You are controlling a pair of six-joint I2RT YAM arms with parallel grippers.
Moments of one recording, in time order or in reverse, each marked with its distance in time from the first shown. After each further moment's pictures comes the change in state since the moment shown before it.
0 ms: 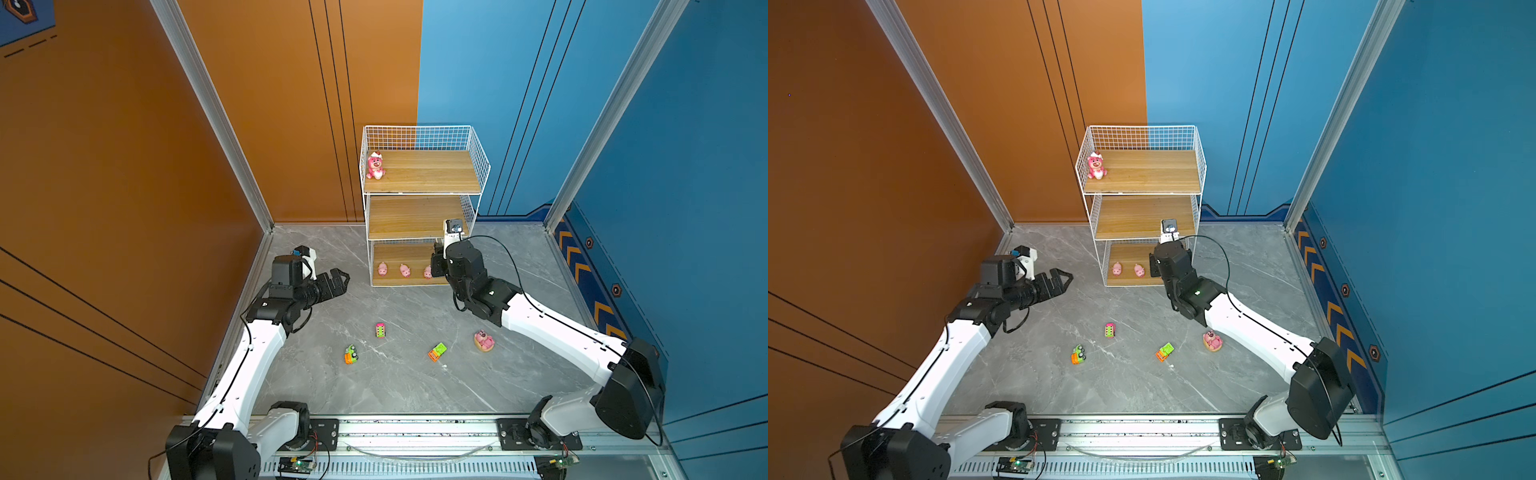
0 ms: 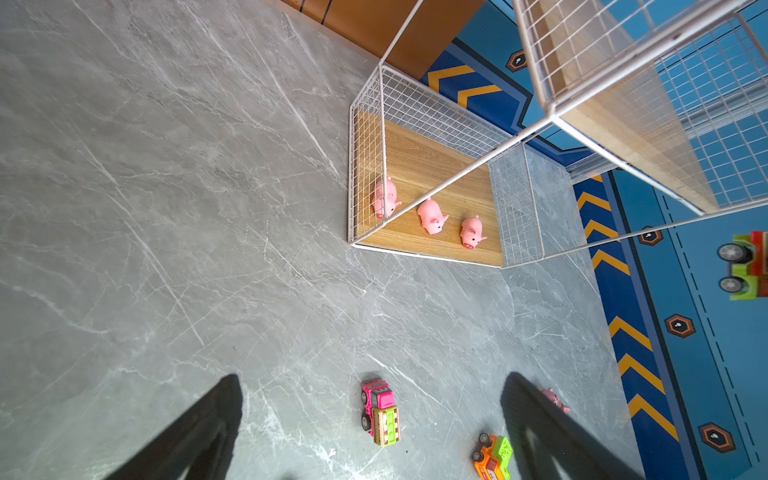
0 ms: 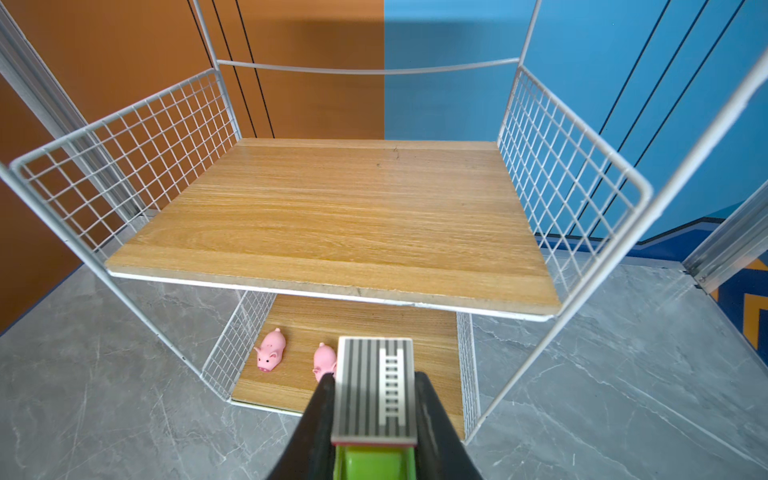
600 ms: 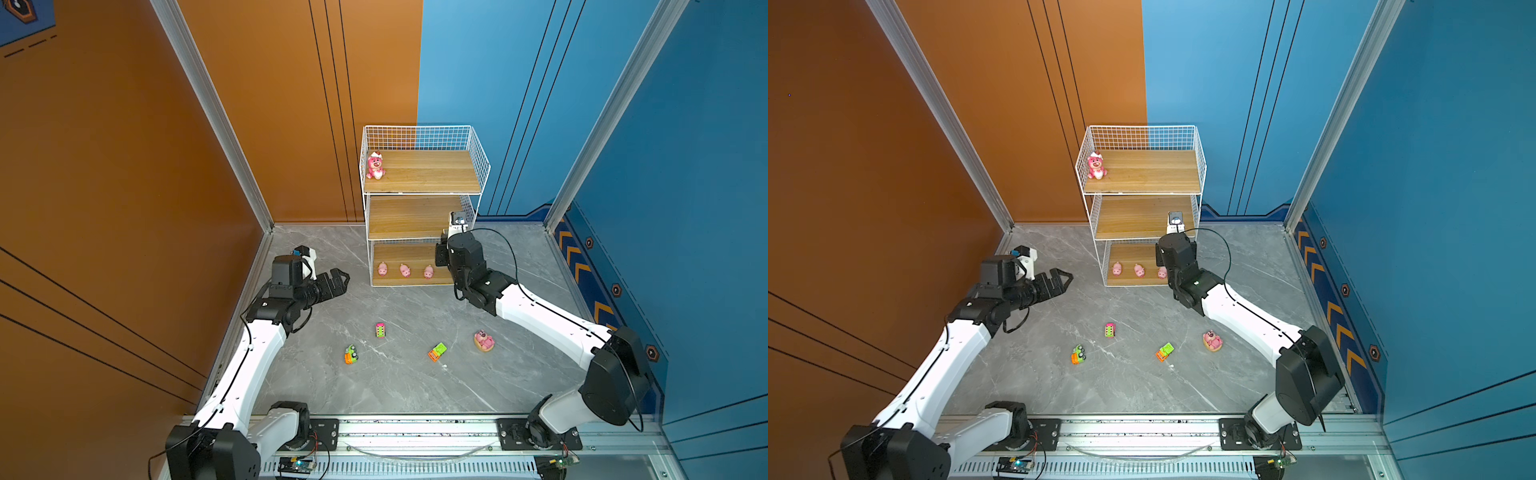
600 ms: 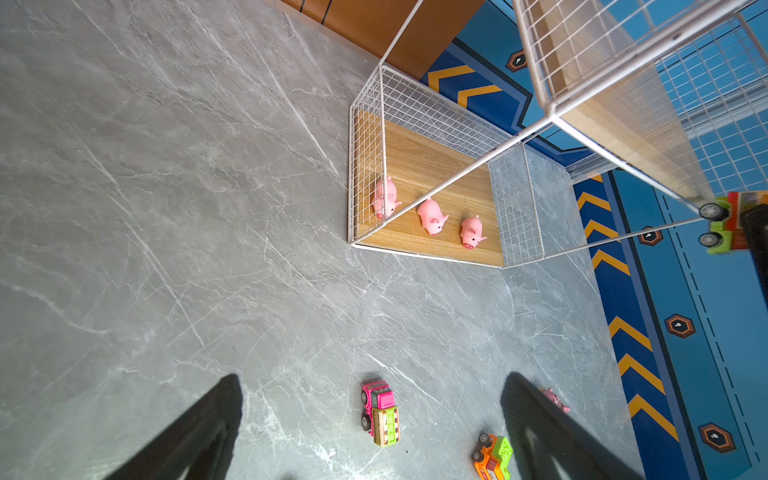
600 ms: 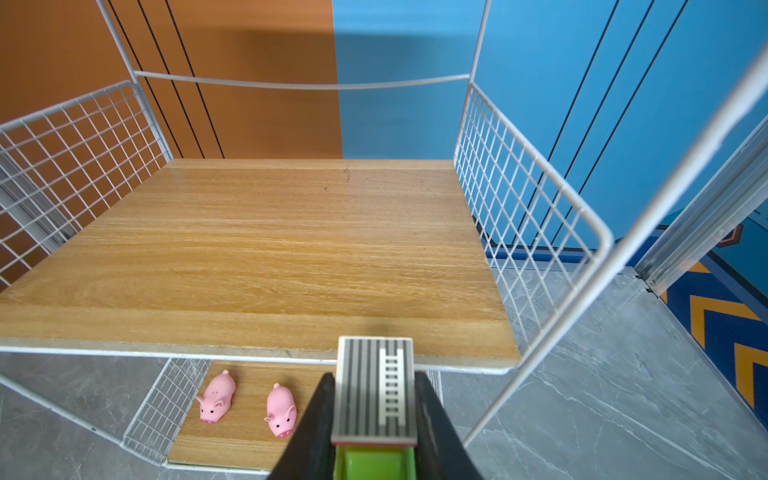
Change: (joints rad) left arm 0.000 0.000 0.000 0.000 0.000 0.000; right arm -0.069 0.076 0.029 0.092 0.030 -0.033
